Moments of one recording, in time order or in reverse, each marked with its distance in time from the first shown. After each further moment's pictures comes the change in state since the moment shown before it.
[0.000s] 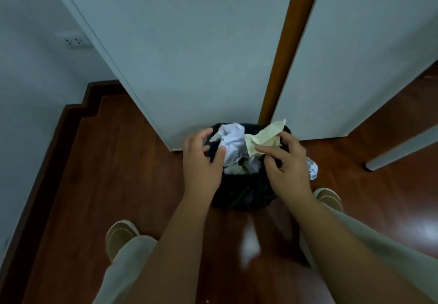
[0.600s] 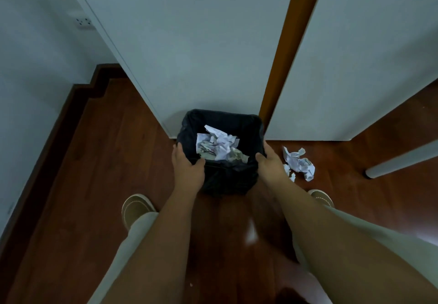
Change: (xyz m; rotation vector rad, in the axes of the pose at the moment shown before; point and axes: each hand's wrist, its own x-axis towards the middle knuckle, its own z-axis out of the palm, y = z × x) left_hand -0.009 -0.054 0.025 0.022 -0.040 -0.505; right_hand 0.026 0.063 0.030 0.285 -0.423 0.544
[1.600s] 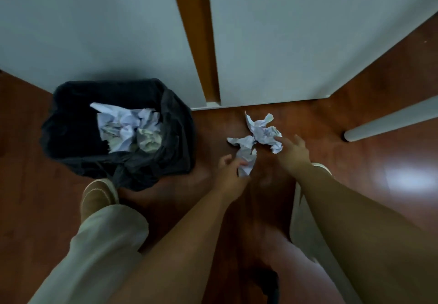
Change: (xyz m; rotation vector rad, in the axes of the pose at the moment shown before) left_hand -0.022 -0.044 0.255 0.446 -0.560 0.057; right_hand 0.108 0.166 -0.163 -0.590 0.017 0.261
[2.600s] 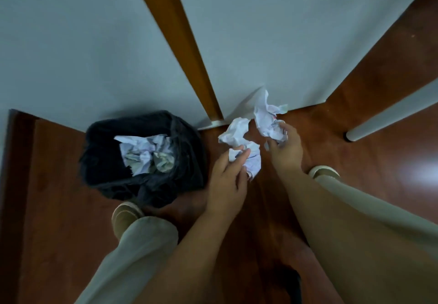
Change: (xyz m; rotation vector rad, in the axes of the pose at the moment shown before) left_hand -0.064 0.056 -0.050 0.112 0.425 0.578; right_hand -0.039 -0.053 -0.011 0.678 0.415 -0.101
